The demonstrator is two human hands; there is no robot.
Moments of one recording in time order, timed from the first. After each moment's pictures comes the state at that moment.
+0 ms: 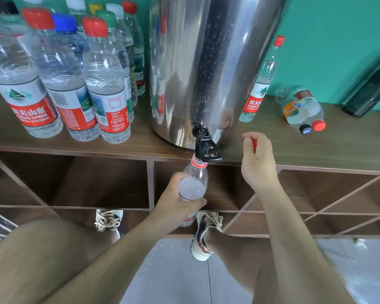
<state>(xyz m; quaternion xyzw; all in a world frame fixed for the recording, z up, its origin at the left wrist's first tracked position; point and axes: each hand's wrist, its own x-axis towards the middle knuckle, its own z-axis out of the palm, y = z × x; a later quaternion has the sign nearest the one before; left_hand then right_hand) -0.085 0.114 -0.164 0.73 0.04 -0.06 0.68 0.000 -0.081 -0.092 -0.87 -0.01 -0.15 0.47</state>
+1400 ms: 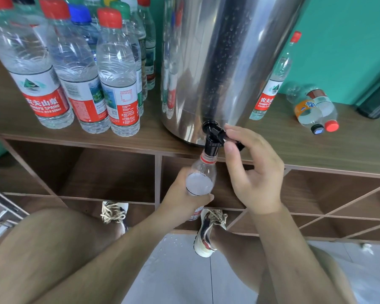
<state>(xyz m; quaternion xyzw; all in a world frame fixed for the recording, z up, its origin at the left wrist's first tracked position) -0.079 0.114 -0.174 0.74 0.05 -0.06 0.66 -0.053 -0.039 -0.072 -0.76 -0.32 -0.38 0.43</state>
